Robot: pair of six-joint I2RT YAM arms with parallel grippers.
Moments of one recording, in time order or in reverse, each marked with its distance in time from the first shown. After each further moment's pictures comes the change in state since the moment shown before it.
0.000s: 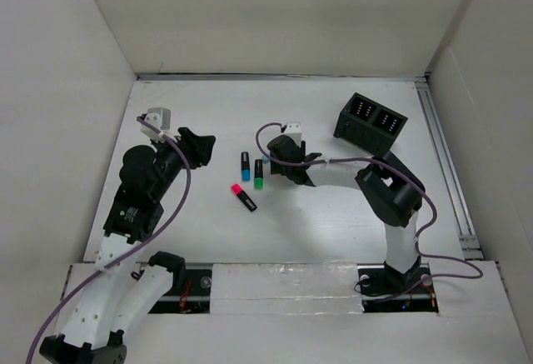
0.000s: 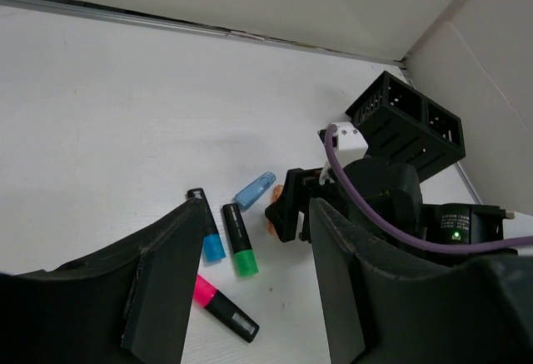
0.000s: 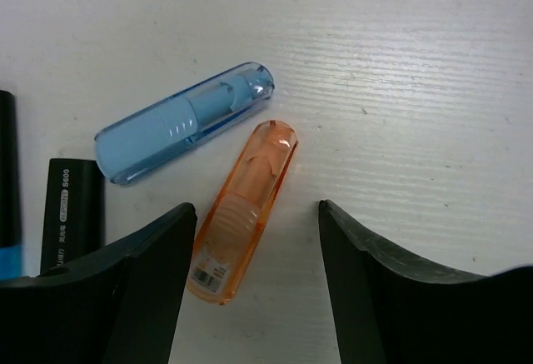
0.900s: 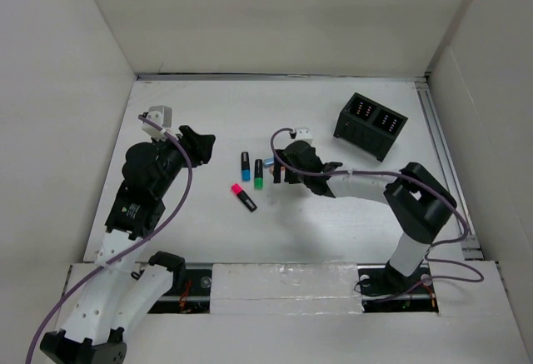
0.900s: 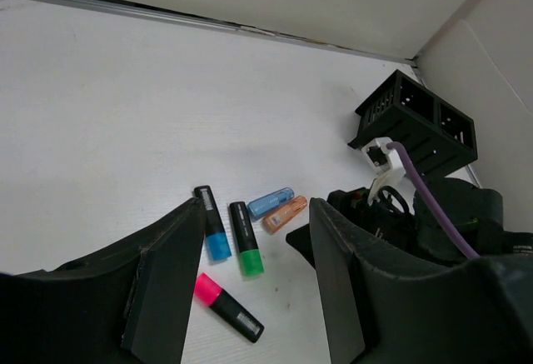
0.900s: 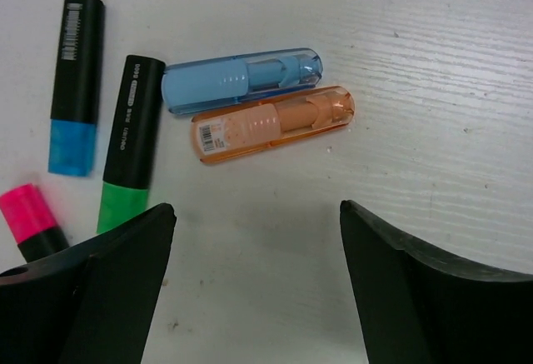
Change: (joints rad) left arm 0.000 0.026 0.002 -0.001 -0.019 0.000; right arm 0.005 -0.247 -0.245 0.094 -0.187 0.003
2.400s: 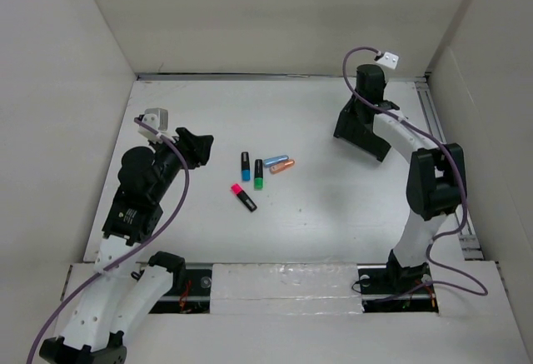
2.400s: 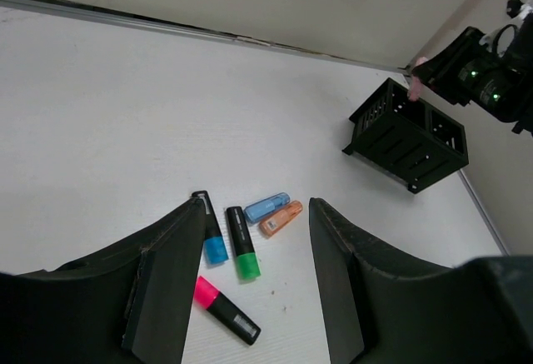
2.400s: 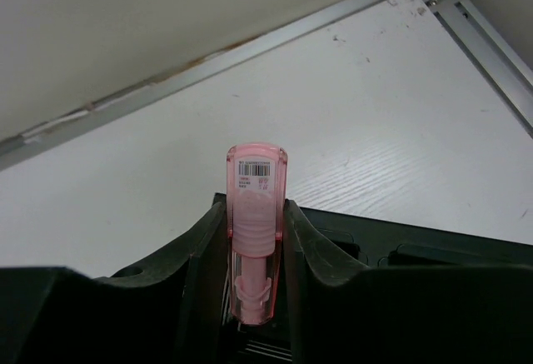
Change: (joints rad) left arm 0.000 -0.037 0.000 -0.005 -0.003 -0.004; right arm -0.578 0.102 0.464 -0.014 0.269 -0.206
